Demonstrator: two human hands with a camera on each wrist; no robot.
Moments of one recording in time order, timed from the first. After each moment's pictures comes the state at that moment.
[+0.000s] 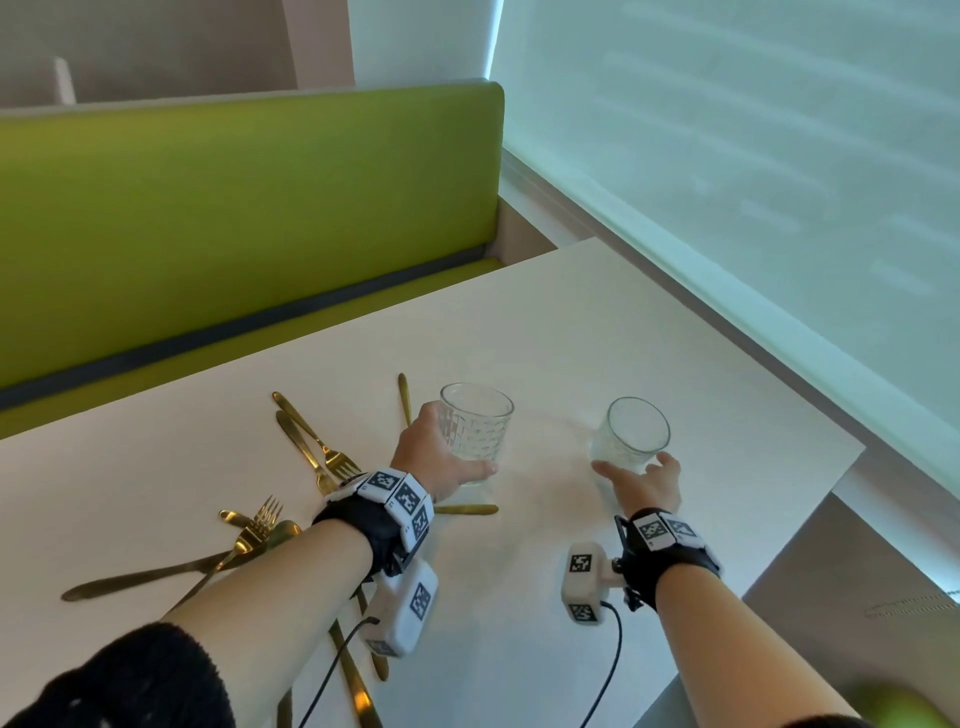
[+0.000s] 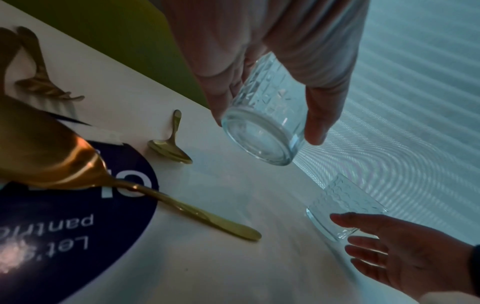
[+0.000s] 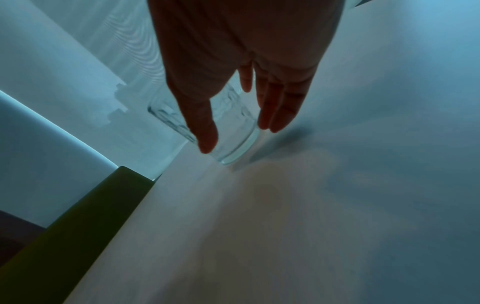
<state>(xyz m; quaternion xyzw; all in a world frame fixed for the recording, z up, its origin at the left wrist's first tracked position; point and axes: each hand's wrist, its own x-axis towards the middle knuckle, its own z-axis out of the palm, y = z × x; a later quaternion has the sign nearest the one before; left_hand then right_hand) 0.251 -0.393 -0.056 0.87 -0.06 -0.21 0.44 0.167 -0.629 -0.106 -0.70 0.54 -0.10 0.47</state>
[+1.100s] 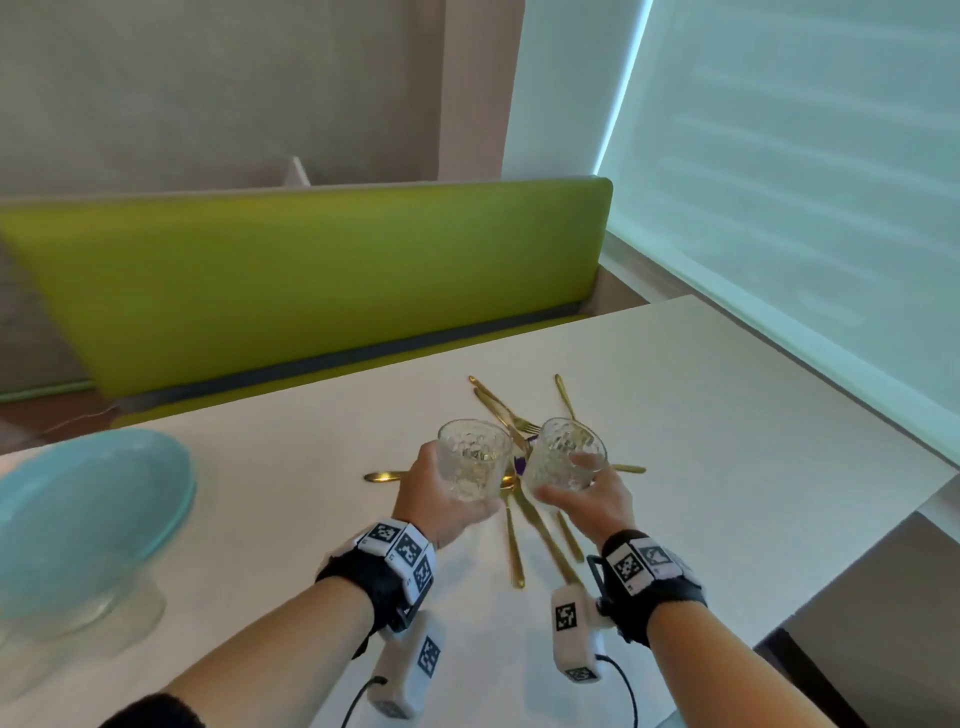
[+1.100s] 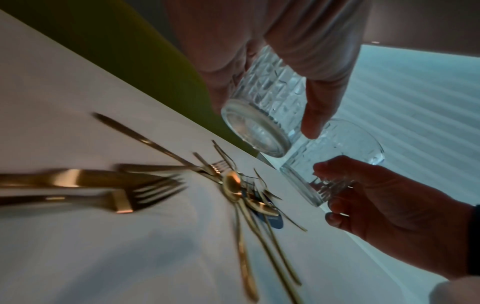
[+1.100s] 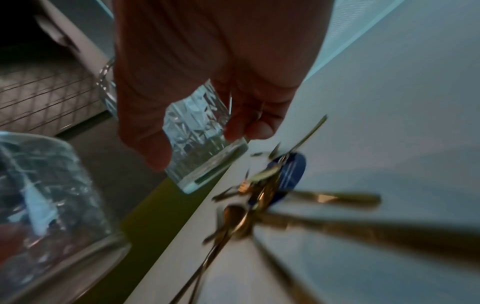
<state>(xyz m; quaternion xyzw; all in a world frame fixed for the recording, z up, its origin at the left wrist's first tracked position) 0.128 -0.133 -0.031 0.85 -0.01 -0.12 0.52 0.099 -0.325 -0.037 -0.83 0.27 -0.03 0.49</state>
